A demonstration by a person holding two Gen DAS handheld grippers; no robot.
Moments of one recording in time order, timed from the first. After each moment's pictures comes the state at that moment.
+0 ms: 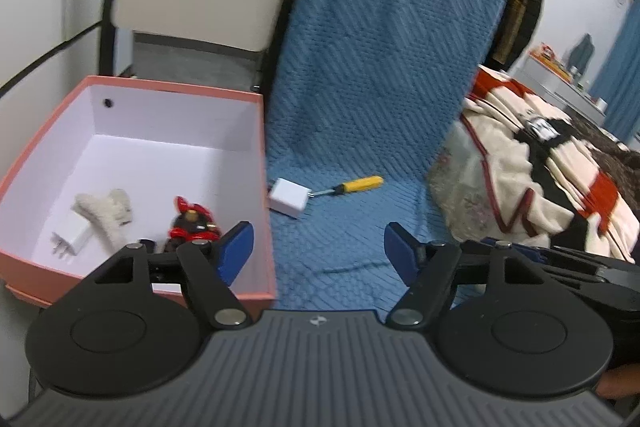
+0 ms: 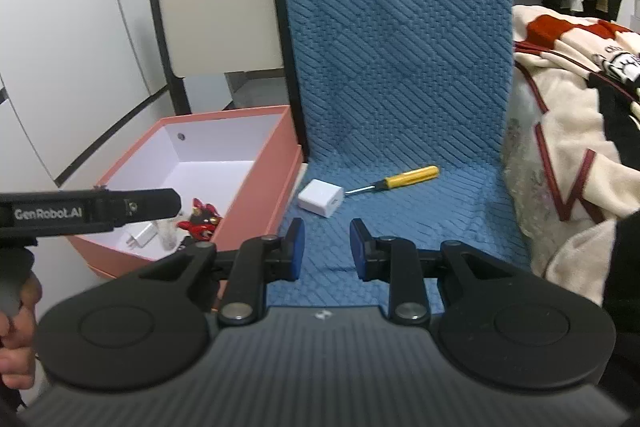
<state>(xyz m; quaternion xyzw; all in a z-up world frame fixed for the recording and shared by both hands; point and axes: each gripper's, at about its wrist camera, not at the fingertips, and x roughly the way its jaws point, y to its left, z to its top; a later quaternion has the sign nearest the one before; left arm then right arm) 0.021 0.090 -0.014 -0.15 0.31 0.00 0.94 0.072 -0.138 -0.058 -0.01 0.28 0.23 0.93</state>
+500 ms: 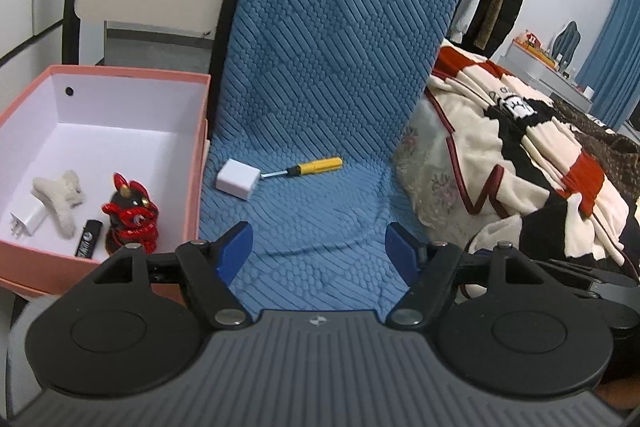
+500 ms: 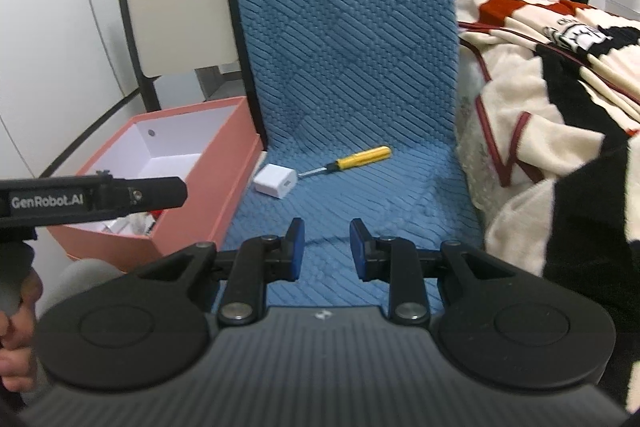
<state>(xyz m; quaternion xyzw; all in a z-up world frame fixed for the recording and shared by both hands) 0.028 0.023 -0.030 -0.15 0.32 -0.02 0.94 0.065 -0.201 -0.077 0.01 0.28 0.20 0.94</state>
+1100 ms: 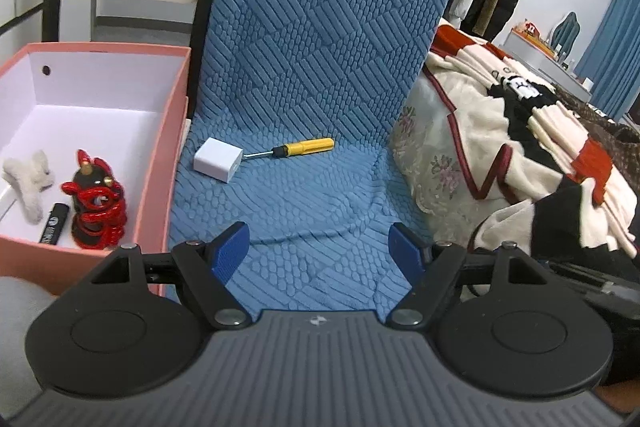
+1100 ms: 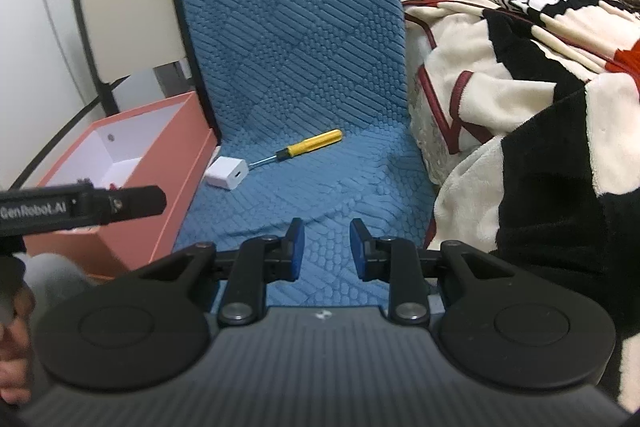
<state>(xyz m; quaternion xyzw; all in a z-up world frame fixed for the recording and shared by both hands) 0.060 0.005 -0.070 -0.15 0.33 -0.03 0.93 0.084 -0.230 -0.104 0.04 0.29 0.15 0.94</state>
